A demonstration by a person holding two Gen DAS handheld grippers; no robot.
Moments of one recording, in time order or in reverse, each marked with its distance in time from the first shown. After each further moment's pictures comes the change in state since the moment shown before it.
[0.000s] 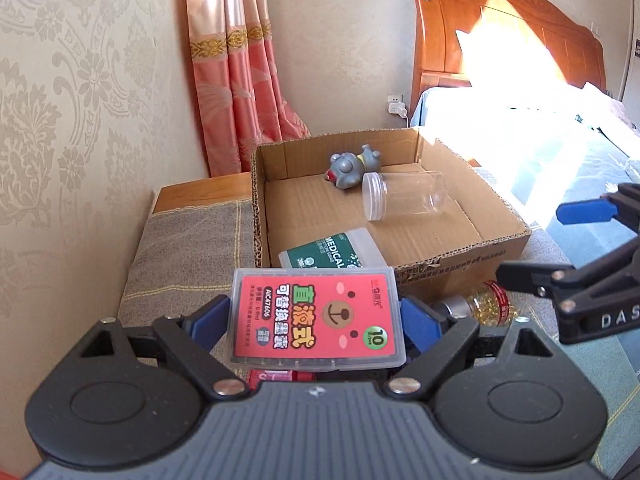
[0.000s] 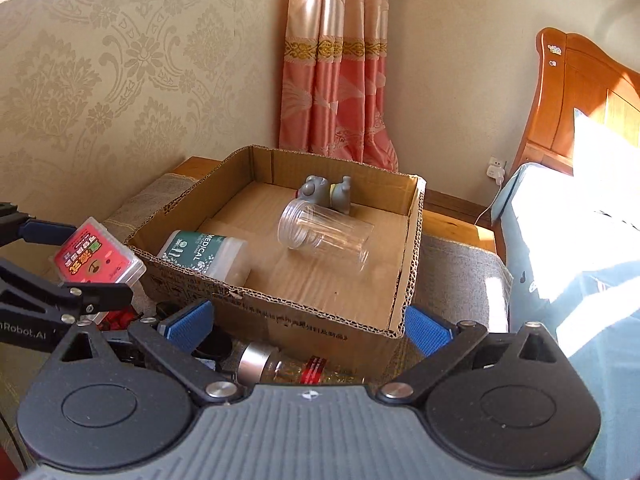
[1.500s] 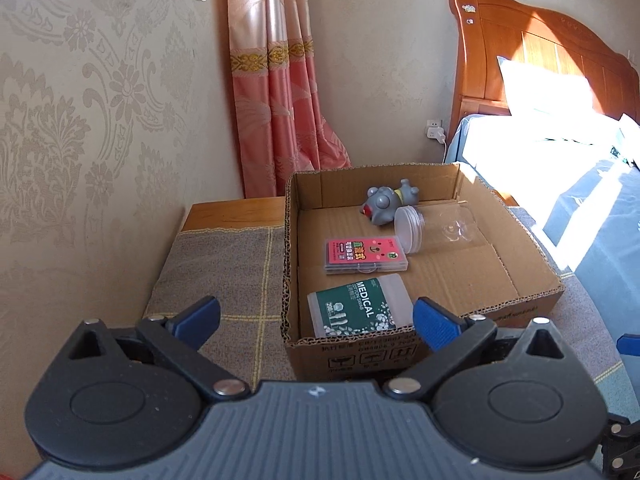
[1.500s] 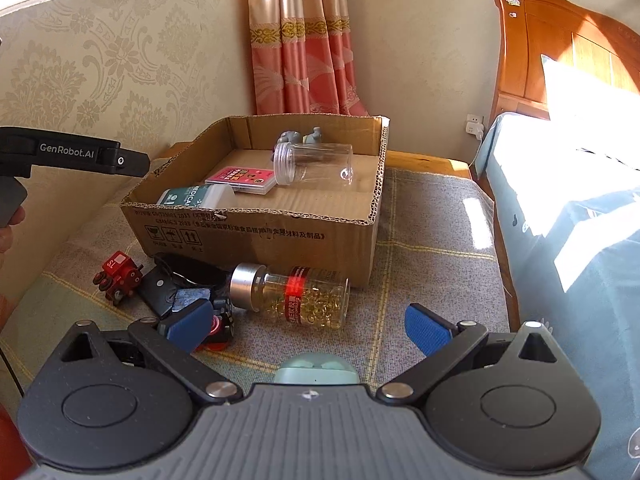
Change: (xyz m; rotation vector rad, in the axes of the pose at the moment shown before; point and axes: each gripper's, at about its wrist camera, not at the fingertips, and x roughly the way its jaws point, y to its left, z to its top) left arm 0.007 0.001 0.014 -0.090 -0.037 0.101; right arm -0.024 -0.016 -0.062 0.132 0.024 0.000
